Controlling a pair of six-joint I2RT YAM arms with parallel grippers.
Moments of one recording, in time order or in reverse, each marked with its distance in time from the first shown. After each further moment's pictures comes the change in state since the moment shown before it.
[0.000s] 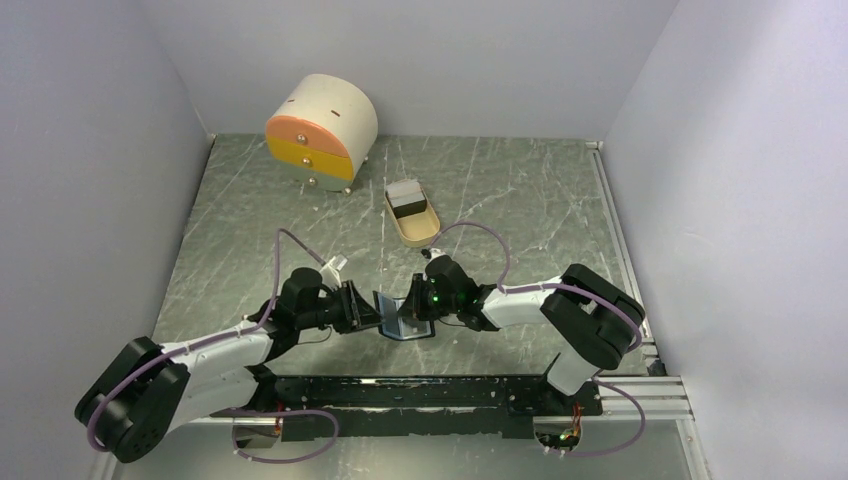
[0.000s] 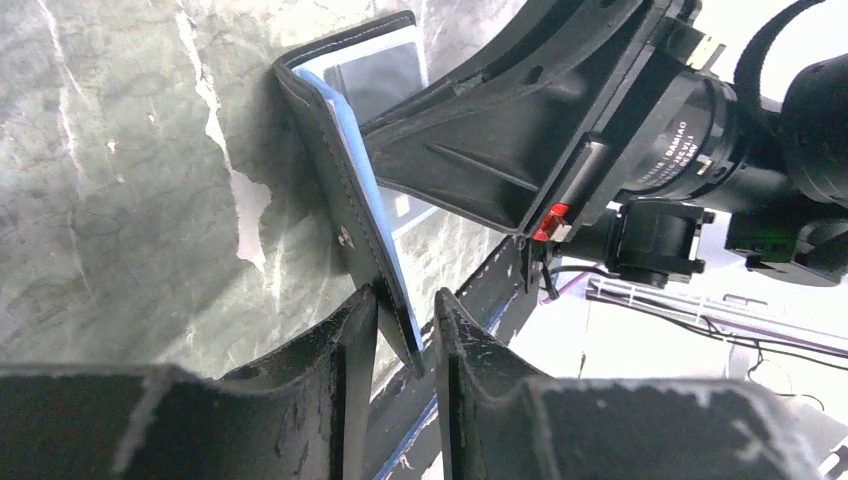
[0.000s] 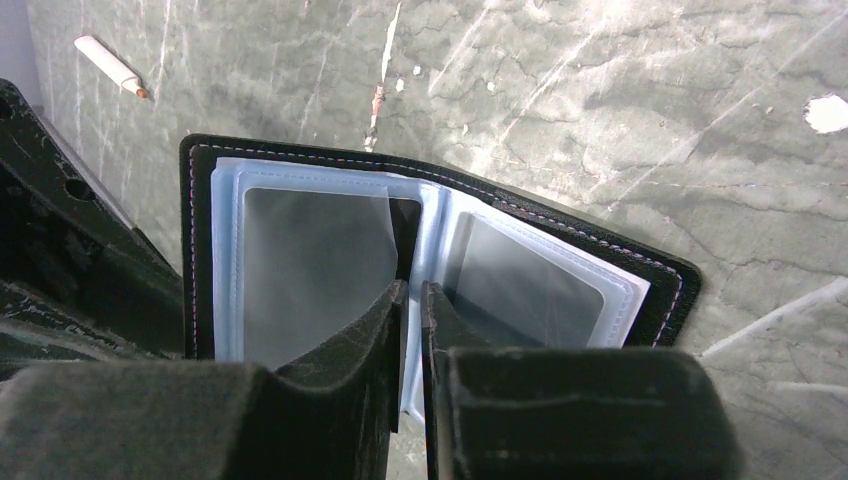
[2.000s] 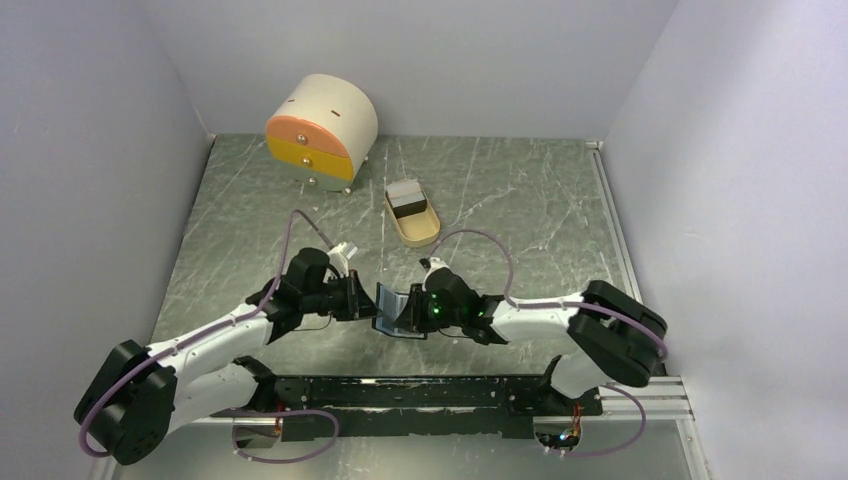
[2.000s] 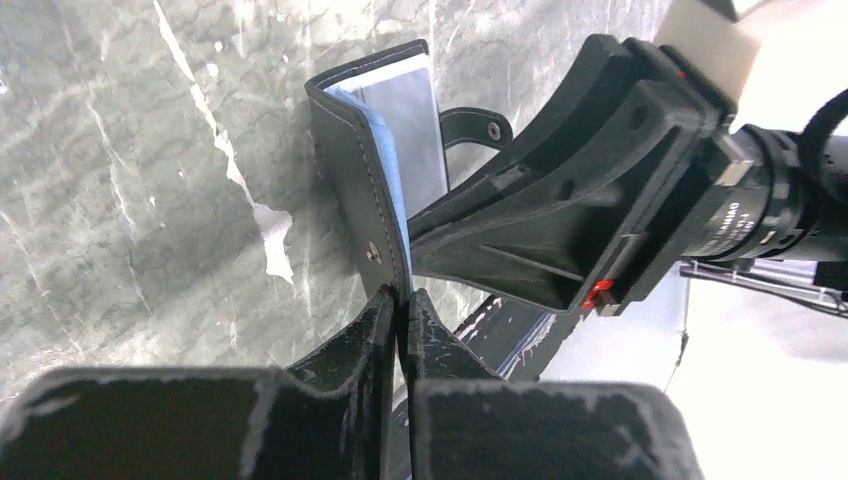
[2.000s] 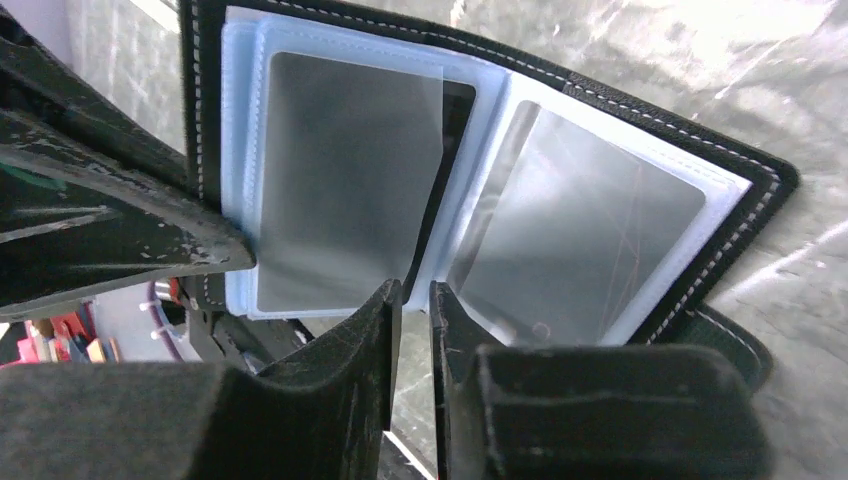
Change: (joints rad) left arm 0.013 -0.024 0.166 -0.288 -0.016 0.229; right arm 0.099 -0.110 -0.047 -0.036 0.046 0.054
